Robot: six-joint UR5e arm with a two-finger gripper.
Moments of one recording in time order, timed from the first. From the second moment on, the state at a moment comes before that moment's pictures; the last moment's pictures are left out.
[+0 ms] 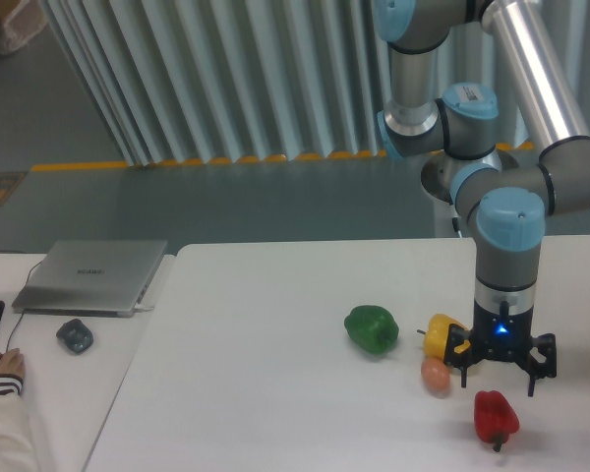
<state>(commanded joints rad) 2.33 -2.03 -1.51 -0.98 1.48 0.33</state>
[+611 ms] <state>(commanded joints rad) 2.33 -2.05 -1.49 -0.98 1.49 0.36</state>
